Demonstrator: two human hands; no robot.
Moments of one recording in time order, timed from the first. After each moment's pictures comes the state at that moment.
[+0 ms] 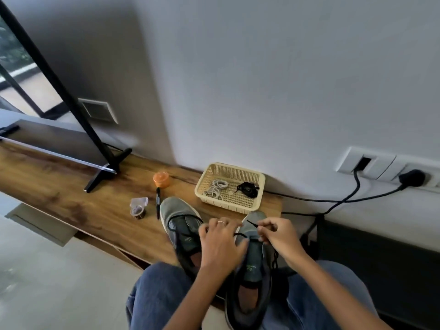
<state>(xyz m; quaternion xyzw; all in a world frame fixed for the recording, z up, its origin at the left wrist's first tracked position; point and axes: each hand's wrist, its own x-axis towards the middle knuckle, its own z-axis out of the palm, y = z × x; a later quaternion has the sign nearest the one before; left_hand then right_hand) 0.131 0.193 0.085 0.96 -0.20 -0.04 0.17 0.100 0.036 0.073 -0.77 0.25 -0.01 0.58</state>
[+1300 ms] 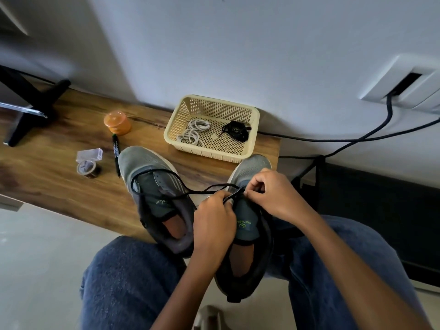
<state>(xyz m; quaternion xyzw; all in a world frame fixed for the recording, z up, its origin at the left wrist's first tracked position) 0.131 0.171 0.044 0.92 -0.05 -0.19 0.33 0.122 0.029 0.045 -0.92 0.14 0.07 0.36</state>
